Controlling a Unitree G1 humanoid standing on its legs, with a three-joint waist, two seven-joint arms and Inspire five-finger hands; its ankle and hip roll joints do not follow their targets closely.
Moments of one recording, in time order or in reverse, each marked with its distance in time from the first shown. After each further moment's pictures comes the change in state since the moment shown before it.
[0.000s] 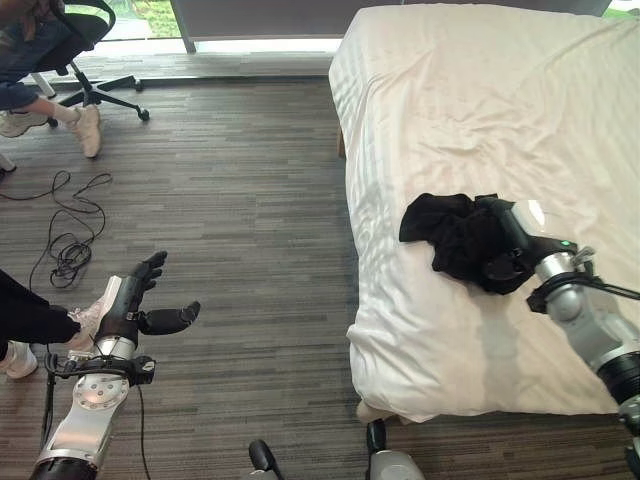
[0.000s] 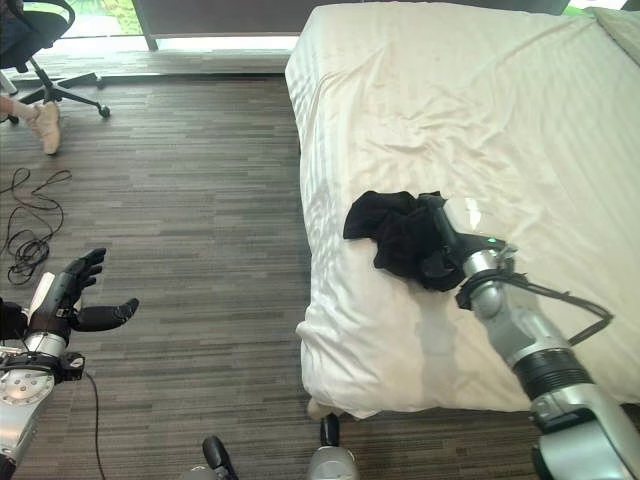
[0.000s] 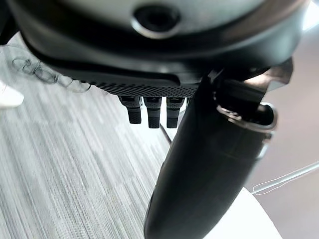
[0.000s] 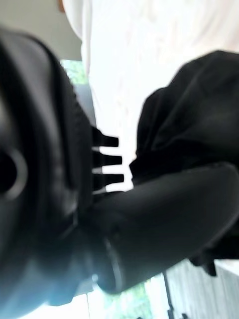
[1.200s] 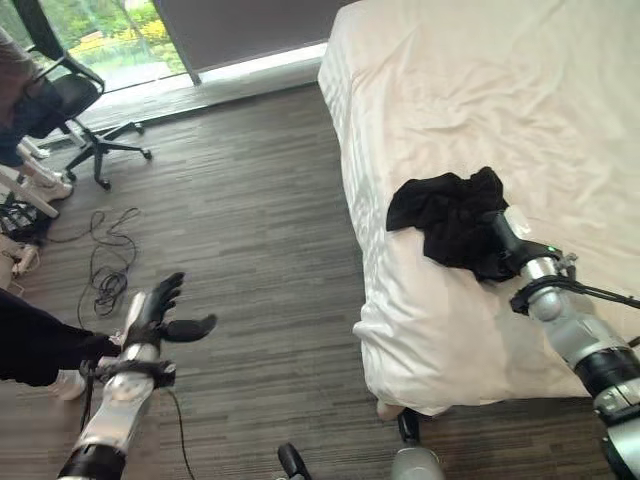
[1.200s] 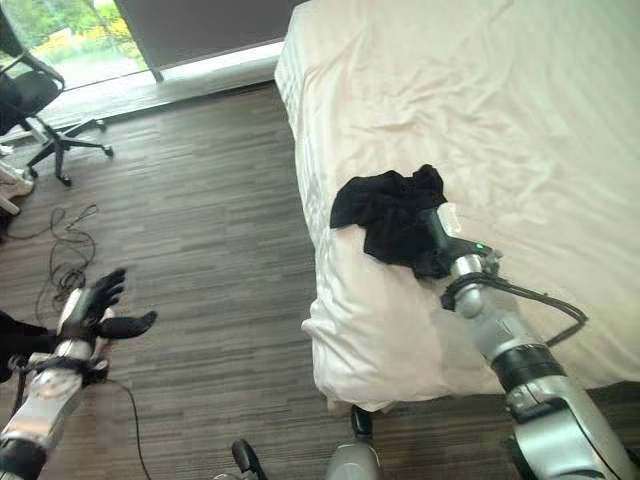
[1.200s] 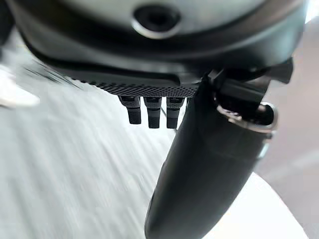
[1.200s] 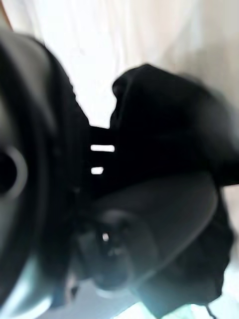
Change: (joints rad) left arm -0.175 -0.112 -0.123 0.186 -0.027 -0.015 0.009; right arm -0.059 0.155 0.062 0.121 0.038 0.021 -0.055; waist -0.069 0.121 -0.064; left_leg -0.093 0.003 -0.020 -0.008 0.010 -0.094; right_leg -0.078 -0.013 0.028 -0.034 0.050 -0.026
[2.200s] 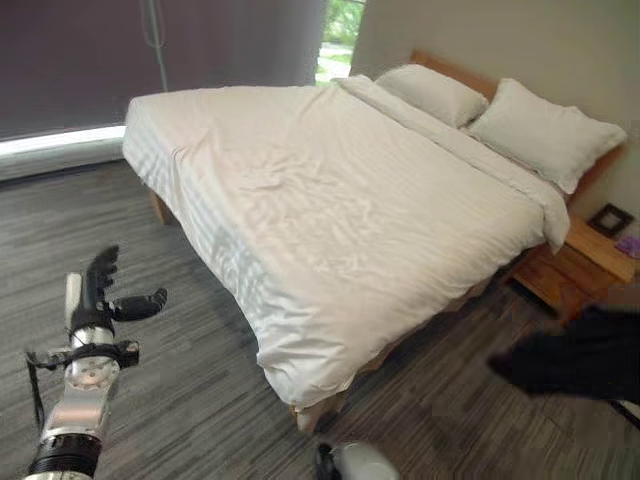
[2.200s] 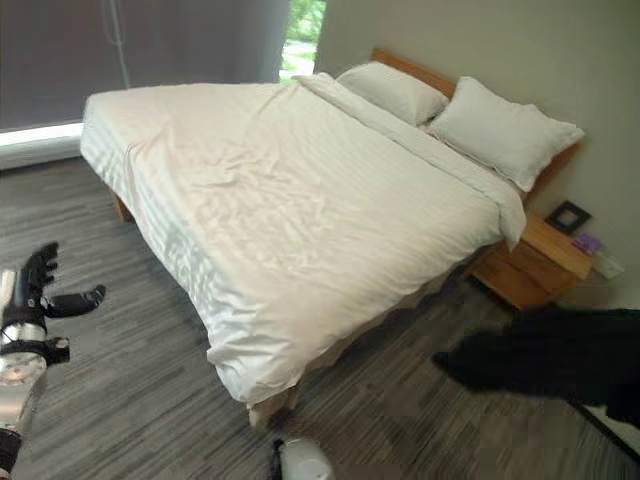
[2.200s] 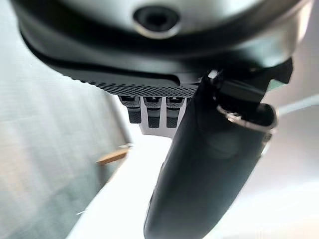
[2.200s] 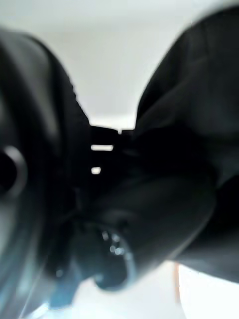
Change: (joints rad) left arm 0.014 0.141 0.238 -0.064 0.070 0.081 0.115; right arm 1.086 -0.151 -1.023 -0.307 0.108 0.023 -0.071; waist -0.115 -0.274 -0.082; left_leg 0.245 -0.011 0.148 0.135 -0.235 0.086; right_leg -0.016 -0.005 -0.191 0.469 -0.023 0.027
